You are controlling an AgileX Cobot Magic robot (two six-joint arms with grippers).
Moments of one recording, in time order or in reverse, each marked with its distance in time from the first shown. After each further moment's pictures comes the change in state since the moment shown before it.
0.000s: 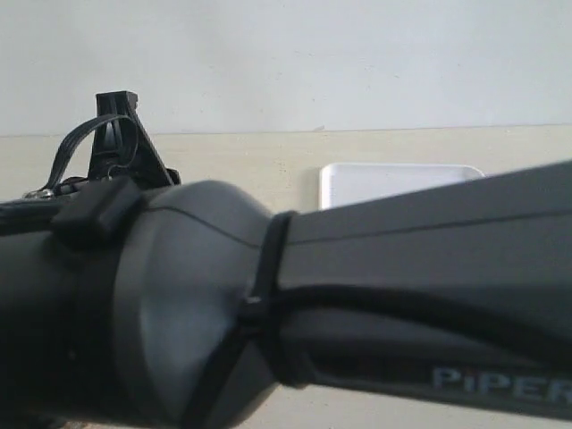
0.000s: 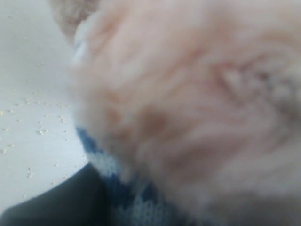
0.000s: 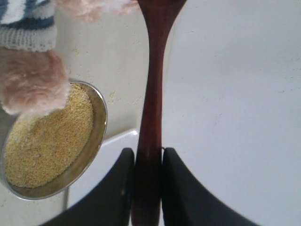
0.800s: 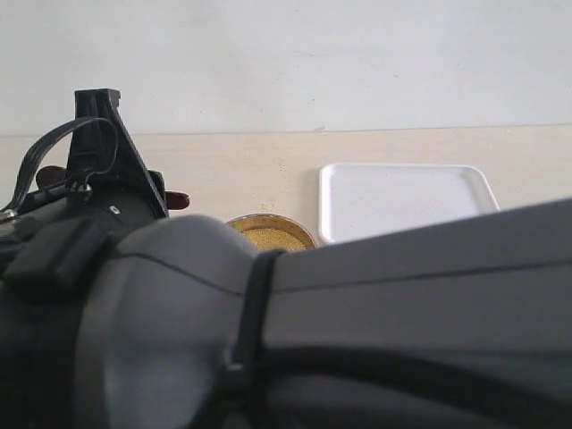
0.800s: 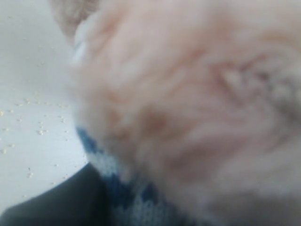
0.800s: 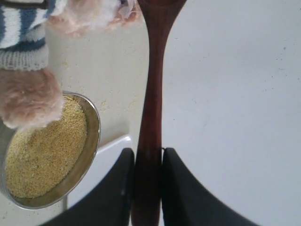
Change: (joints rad) left arm 0.000 0.000 0.000 0.000 0.000 0.000; right arm 0.043 0.000 0.000 -0.051 0.022 0.086
